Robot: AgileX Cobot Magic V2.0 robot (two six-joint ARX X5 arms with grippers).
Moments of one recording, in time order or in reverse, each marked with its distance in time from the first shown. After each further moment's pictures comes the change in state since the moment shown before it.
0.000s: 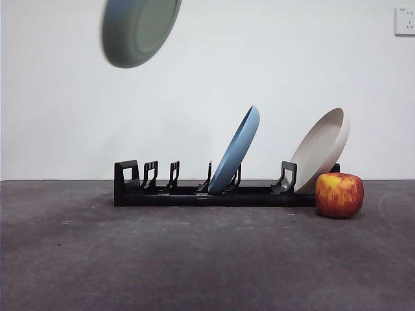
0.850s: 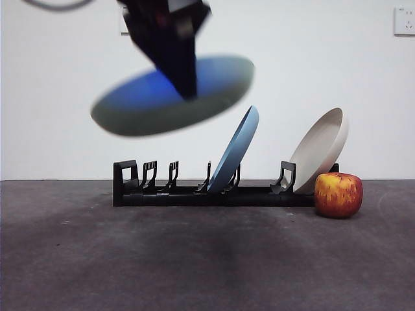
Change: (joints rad) left arm -0.558 0.018 -0.545 0.217 -0.626 0.107; right arm 0.000 0.000 0.000 0.021 0.000 0.000
